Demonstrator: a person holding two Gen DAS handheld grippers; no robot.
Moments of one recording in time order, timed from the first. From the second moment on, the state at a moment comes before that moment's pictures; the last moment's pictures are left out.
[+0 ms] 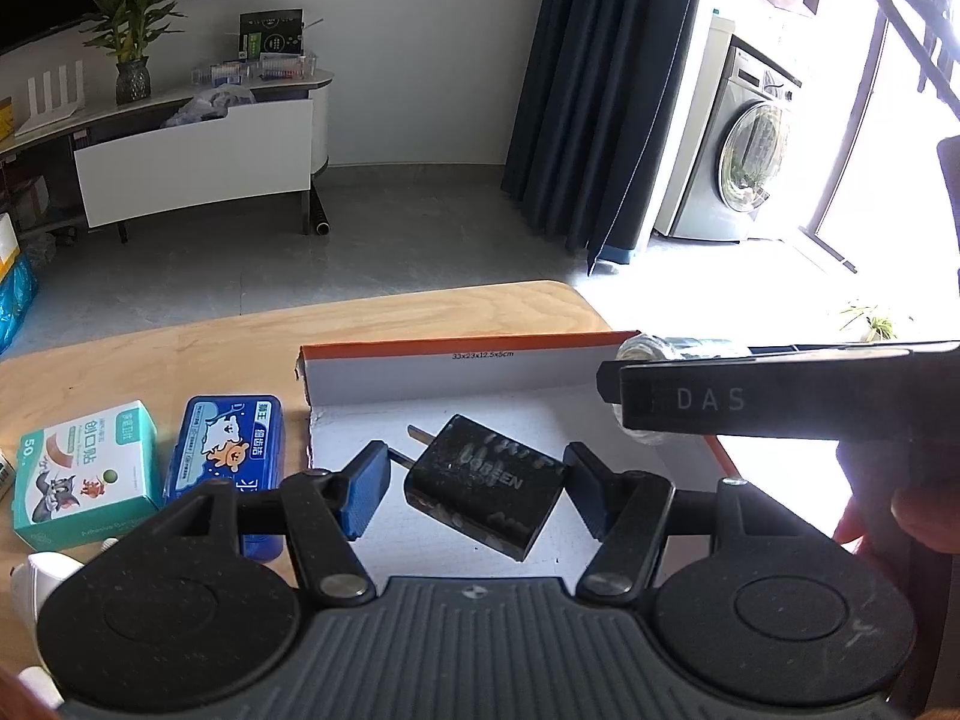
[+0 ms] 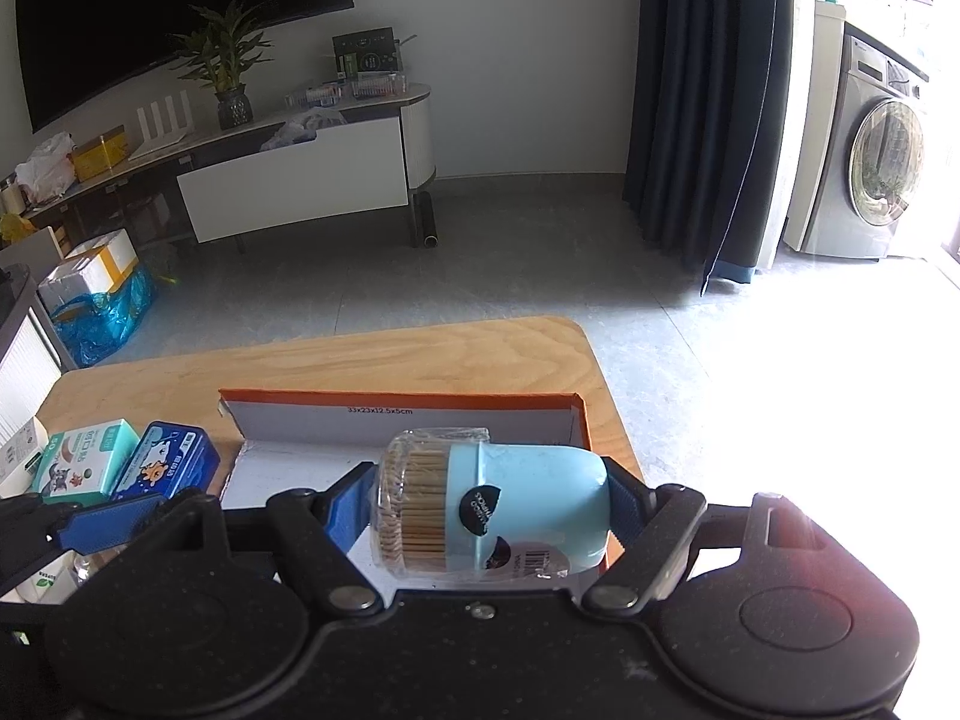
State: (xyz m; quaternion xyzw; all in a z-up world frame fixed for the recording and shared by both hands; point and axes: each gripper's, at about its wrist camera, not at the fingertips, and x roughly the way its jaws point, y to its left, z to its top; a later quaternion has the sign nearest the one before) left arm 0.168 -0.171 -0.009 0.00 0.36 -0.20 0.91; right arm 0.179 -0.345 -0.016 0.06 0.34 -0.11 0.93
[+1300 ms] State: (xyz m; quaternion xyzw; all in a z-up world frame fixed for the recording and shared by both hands) left arm 0.136 -0.161 0.020 0.03 0.37 -0.13 0.92; right arm 0.077 -0.331 0.017 0.10 0.27 -0.12 0.95
